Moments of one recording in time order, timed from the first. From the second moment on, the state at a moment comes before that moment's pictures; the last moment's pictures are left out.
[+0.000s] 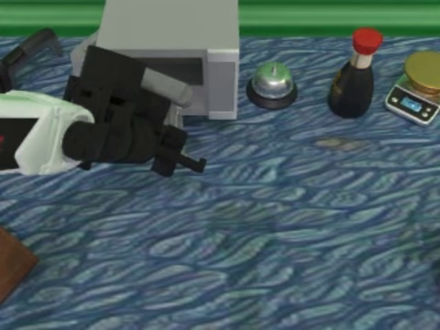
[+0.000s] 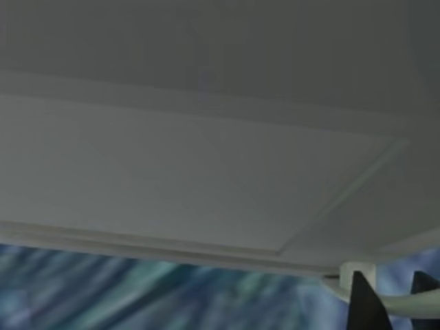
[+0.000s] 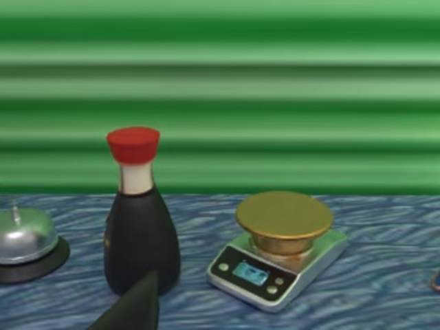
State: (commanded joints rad) left arm -0.44 1.74 0.95 -0.08 0.11 0.08; right arm 0.00 0.00 0.00 0.00 0.00 0.00
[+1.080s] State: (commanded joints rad) left arm -0.41 1.72 0.93 -0.08 0.17 0.16; right arm 0.00 0.00 0.00 0.00 0.00 0.00
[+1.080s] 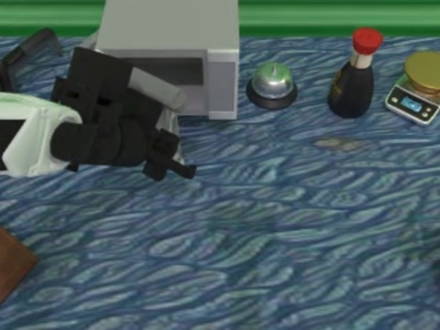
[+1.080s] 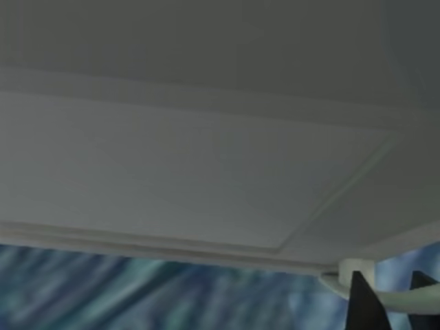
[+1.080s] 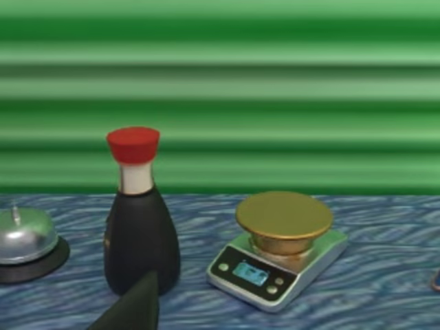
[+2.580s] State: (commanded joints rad) left arm -0.38 1.70 0.91 -0.09 0.21 0.21; right arm 0.00 0.00 0.00 0.00 0.00 0.00
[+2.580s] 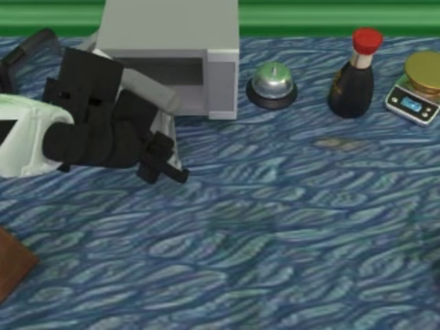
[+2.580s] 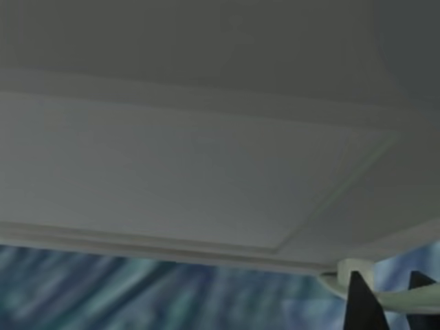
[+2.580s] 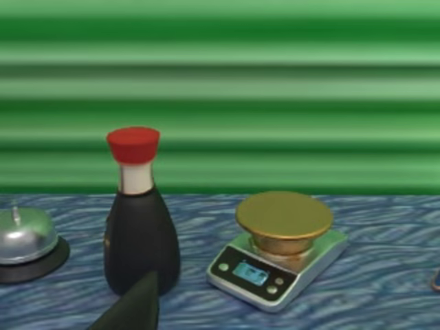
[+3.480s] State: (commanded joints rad) left arm -0.37 1.70 0.91 -0.10 0.23 0.24; right arm 0.00 0.00 0.00 0.00 0.00 0.00
